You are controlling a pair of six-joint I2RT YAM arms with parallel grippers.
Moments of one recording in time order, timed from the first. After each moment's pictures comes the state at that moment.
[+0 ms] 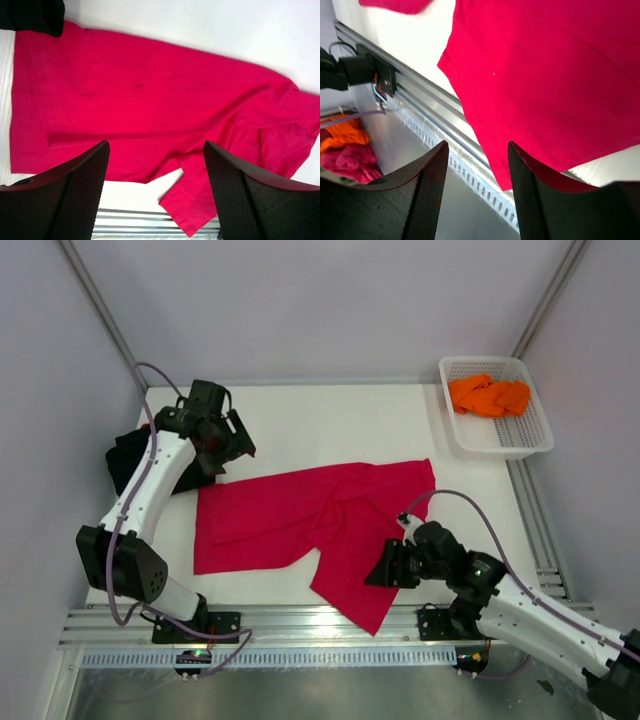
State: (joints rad) left arm -0.24 1.52 1.52 -1.06 -0.05 -0.70; right arm 0.80 0.66 0.39 -0.50 -0.31 0.86
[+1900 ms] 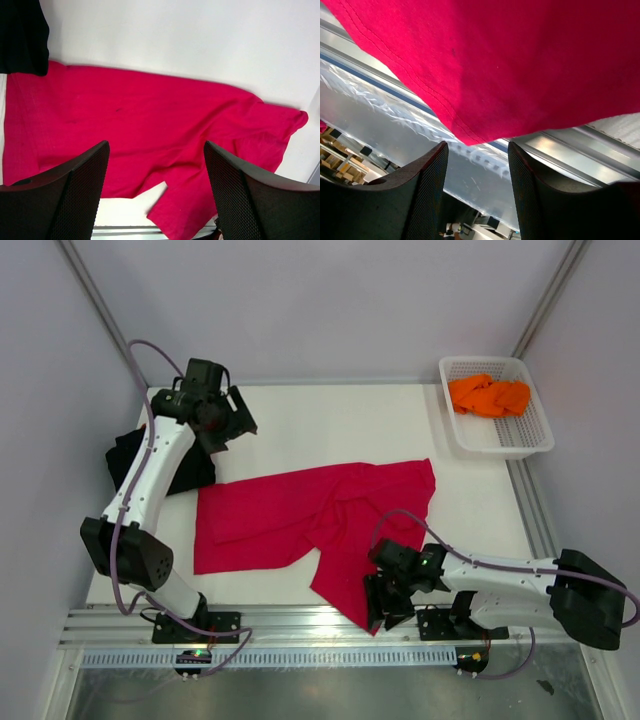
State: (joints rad) left arm -0.24 1.60 1.71 -1.06 -0.03 -0.67; right arm 1.07 1.10 0.41 -0.58 -0.40 0.95
